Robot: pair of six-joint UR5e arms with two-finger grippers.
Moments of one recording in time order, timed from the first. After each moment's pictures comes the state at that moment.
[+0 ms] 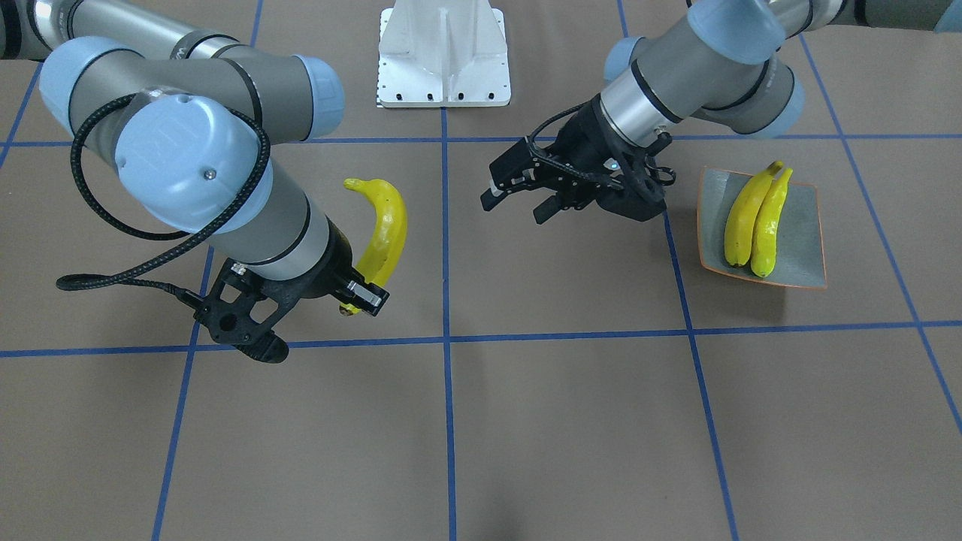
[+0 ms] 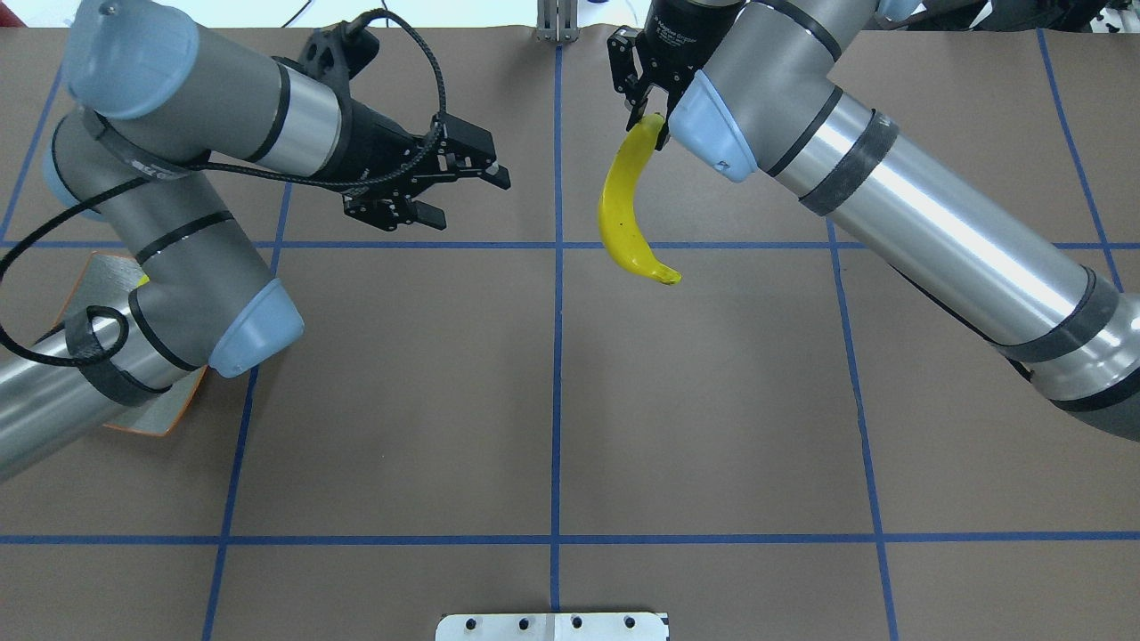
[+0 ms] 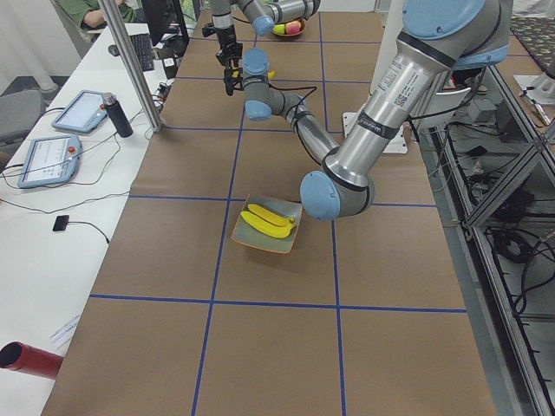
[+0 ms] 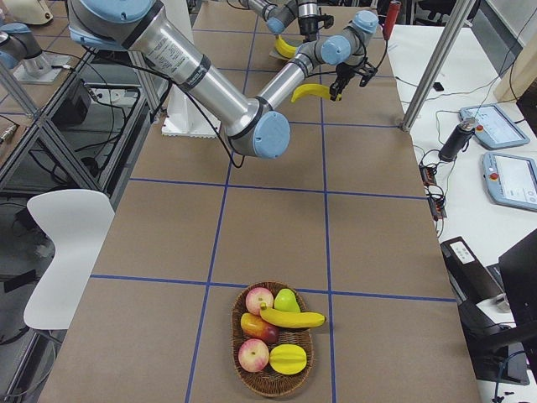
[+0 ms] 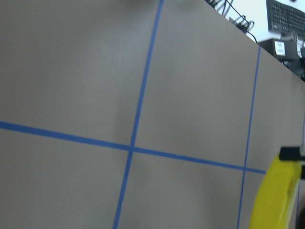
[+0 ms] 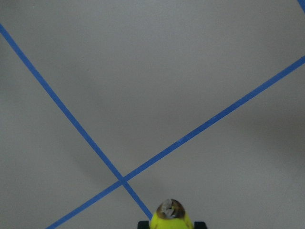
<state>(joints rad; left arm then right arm) -0.78 -2.19 -1.68 -2.29 -2.19 -1.59 0.92 -0.60 1.38 -1.76 2.34 1.45</state>
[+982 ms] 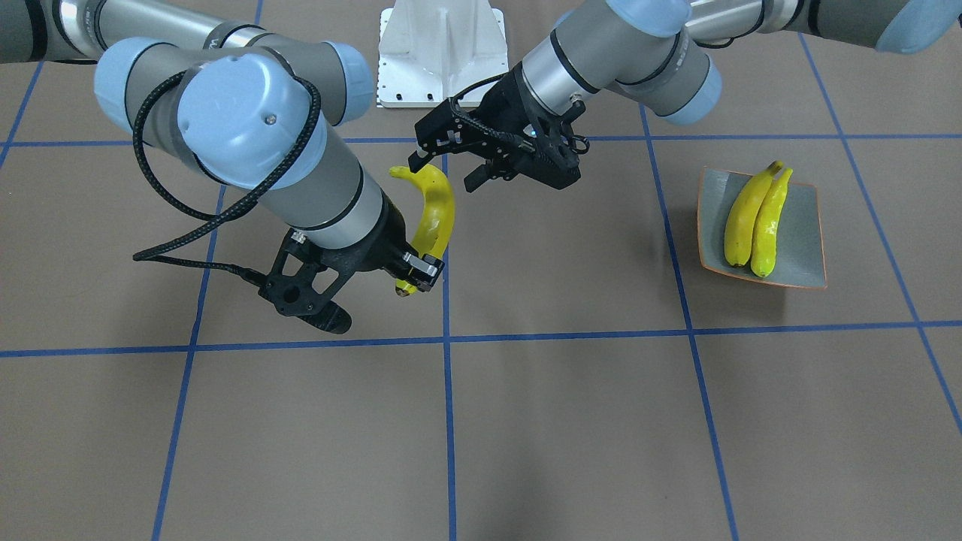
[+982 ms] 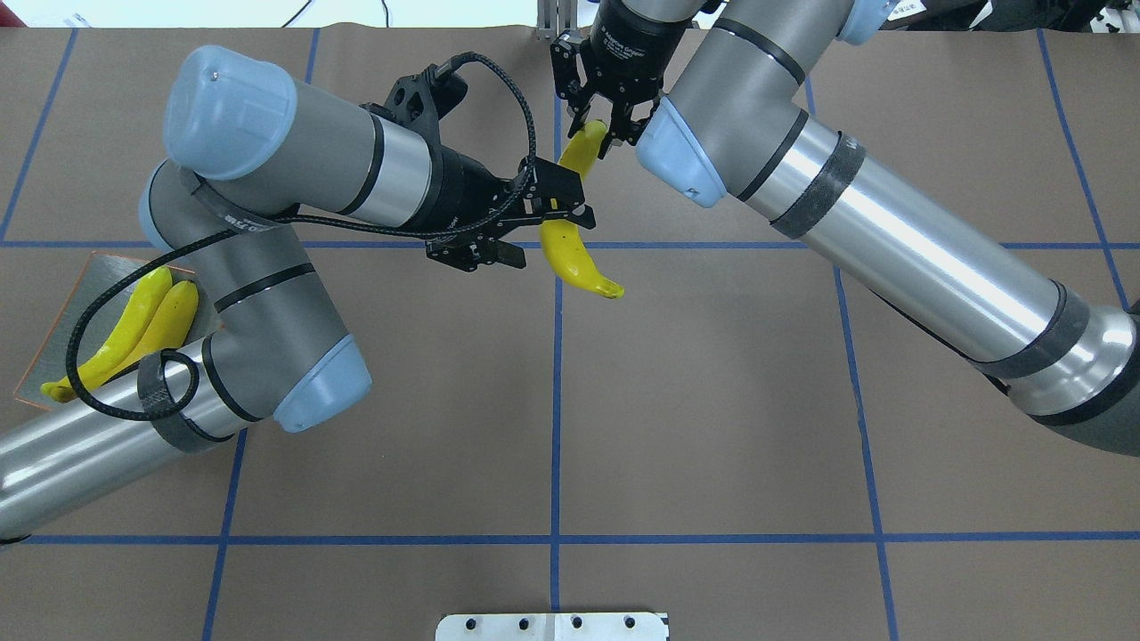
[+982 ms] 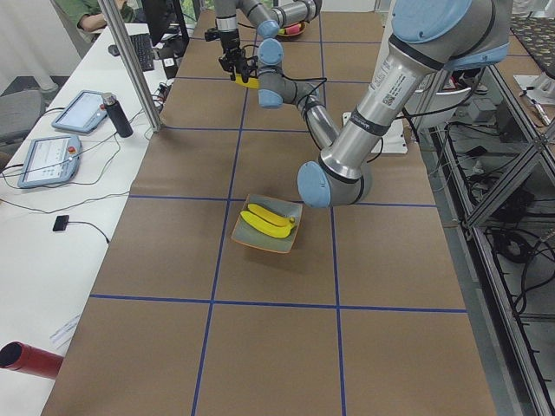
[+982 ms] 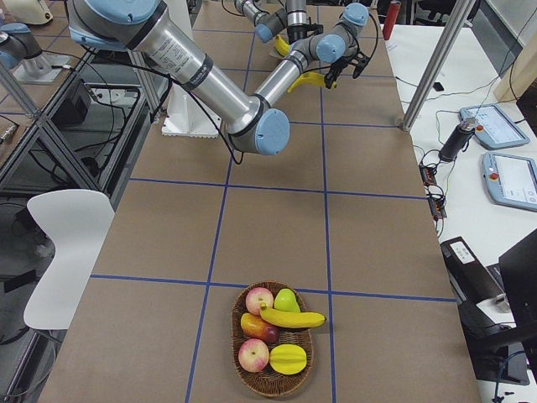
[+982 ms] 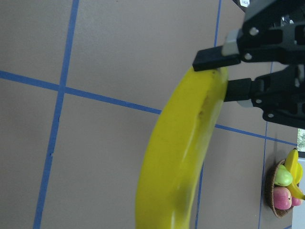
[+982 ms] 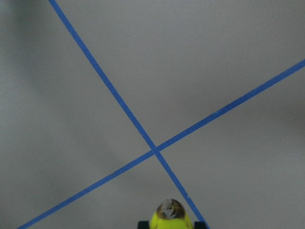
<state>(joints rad) -0.68 -2.25 -1.68 -2.29 -2.12 -1.64 0.88 -0.59 1.39 -1.60 2.36 1.54</state>
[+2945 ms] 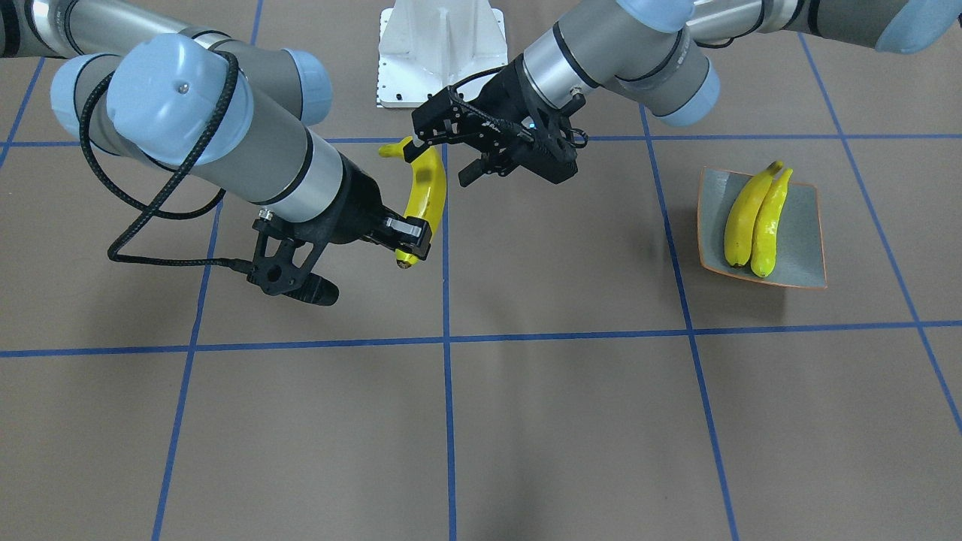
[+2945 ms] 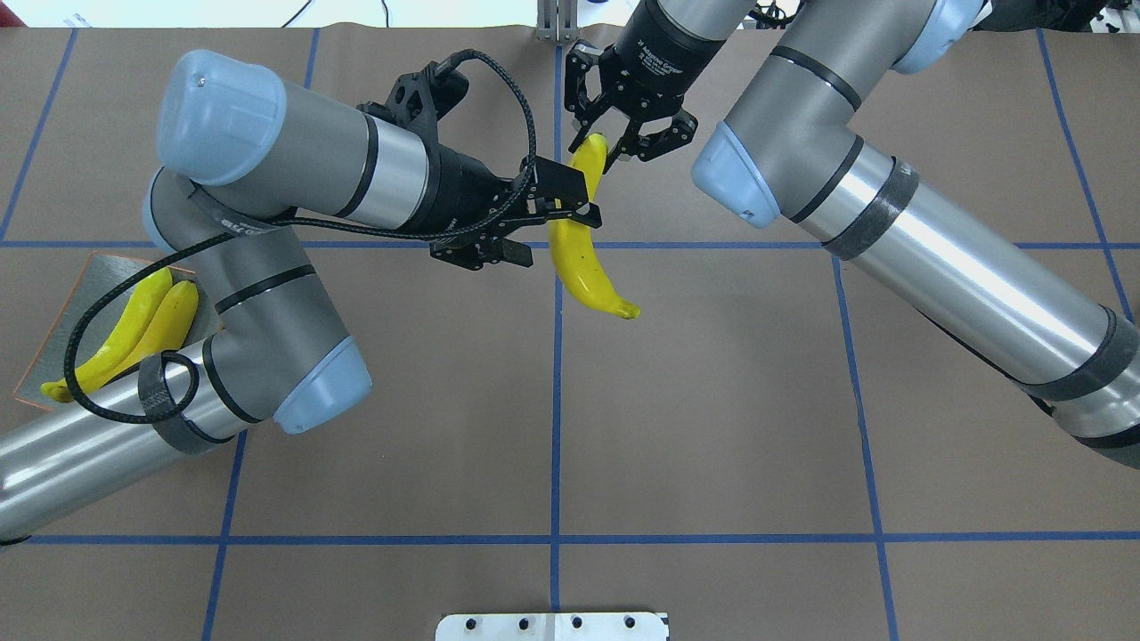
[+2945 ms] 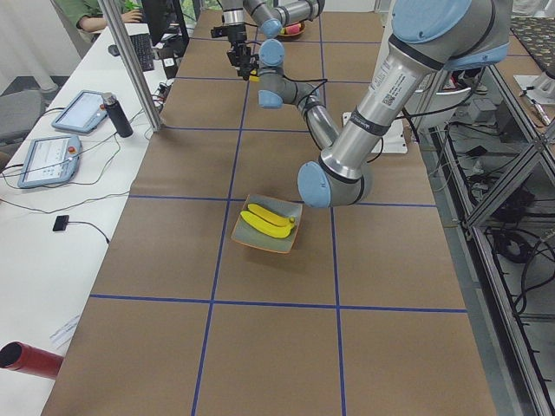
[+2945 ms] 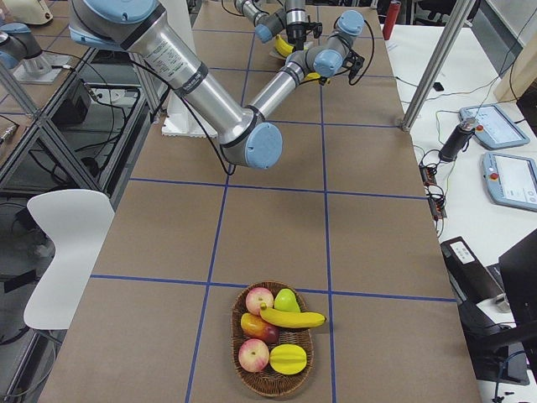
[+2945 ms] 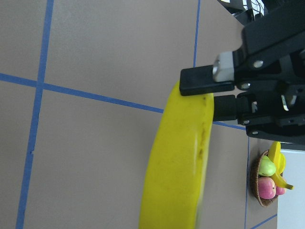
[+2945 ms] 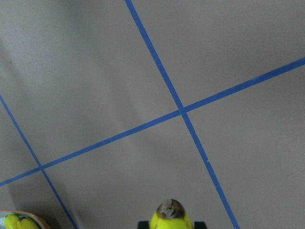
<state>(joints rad) -0.68 -2.25 -1.68 -2.35 -2.12 -1.64 0.90 -0.69 1.47 -1.40 2.48 1.55</state>
